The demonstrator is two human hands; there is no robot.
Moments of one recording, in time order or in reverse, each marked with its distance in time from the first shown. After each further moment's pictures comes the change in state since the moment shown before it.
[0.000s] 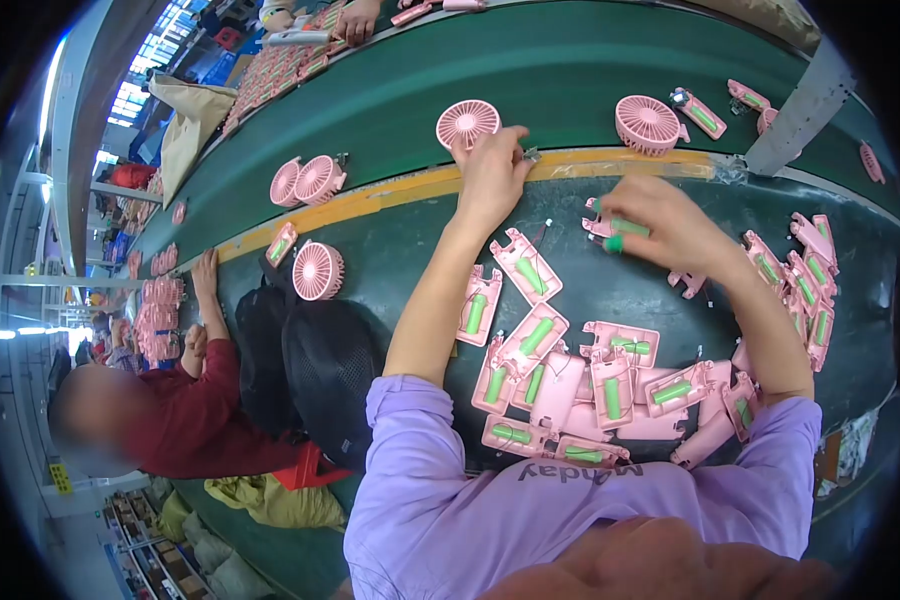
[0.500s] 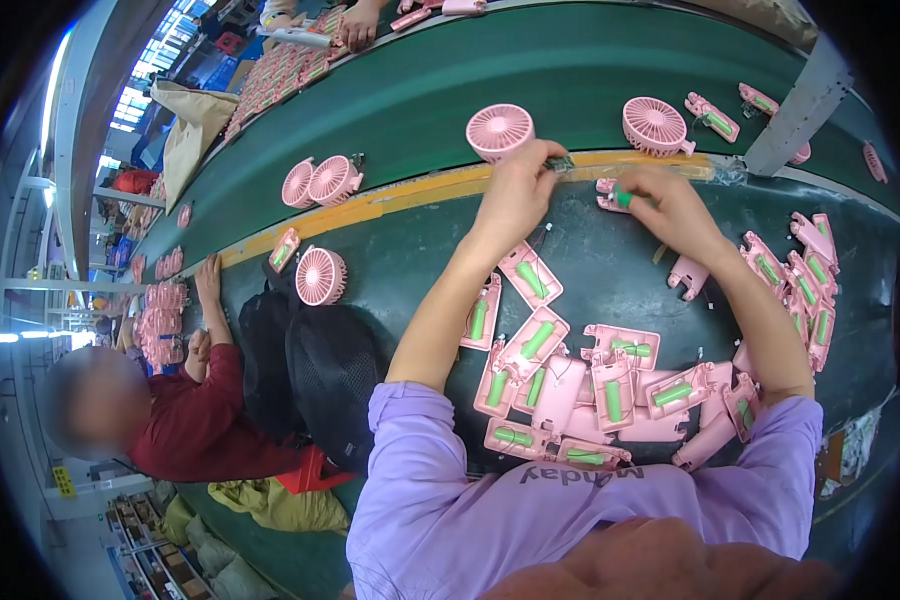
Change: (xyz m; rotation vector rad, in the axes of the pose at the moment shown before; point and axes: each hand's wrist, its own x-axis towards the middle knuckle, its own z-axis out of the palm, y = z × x) left_hand -0.001 0.041 -0.007 -0.332 -0.141 -0.041; right_hand -0.003 0.035 0.014 -0.009 0.205 0.180
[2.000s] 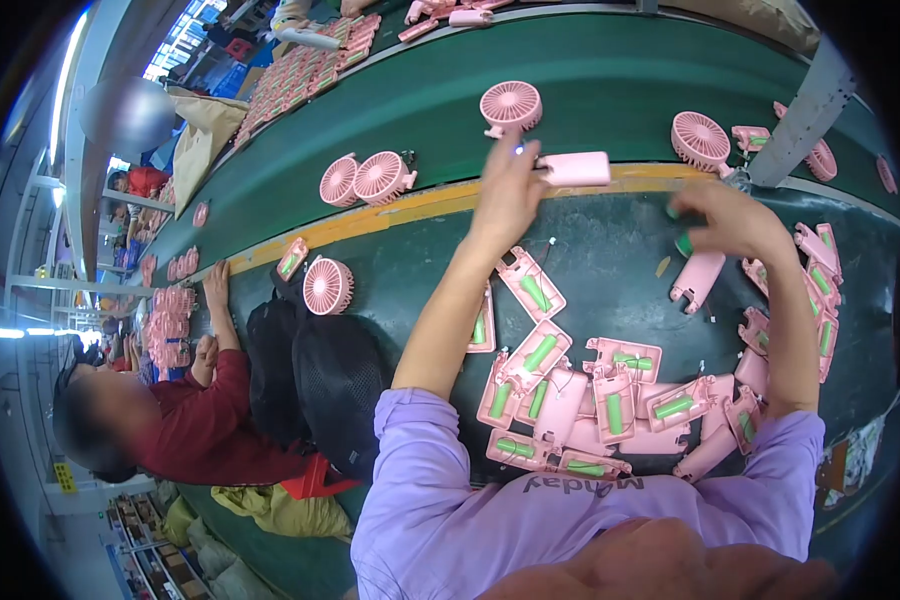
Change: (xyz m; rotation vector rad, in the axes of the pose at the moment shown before) left_hand 0.003 -0.043 0.002 0.296 0.106 0.101; right_hand -0.011 0.001 -0.078 -0.242 -0.441 0.162
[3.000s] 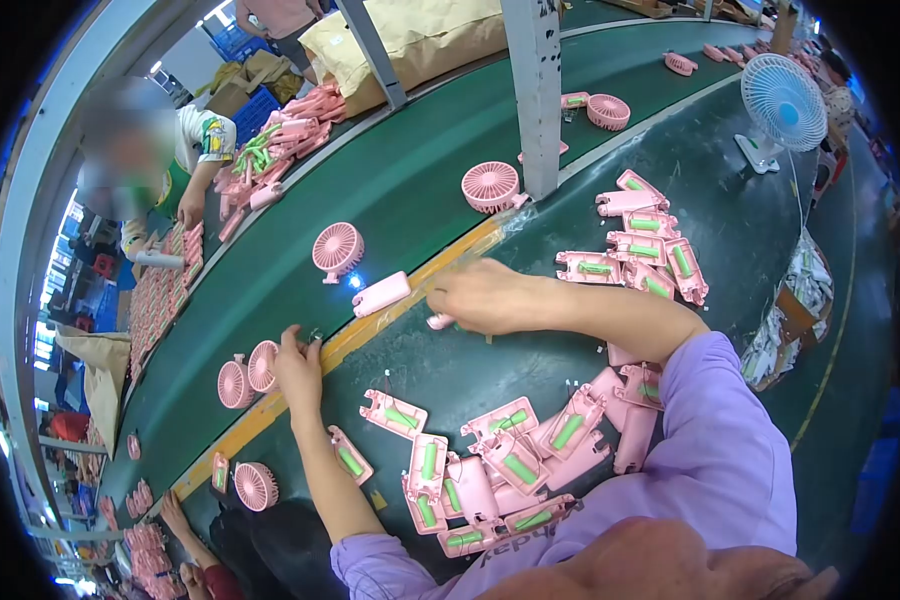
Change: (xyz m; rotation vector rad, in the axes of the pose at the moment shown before) left_hand 0.001 -0.032 -0.046 0.262 0.004 -0.167; right_hand 0.011 -0.040 0.038 -0.224 0.198 -0.057
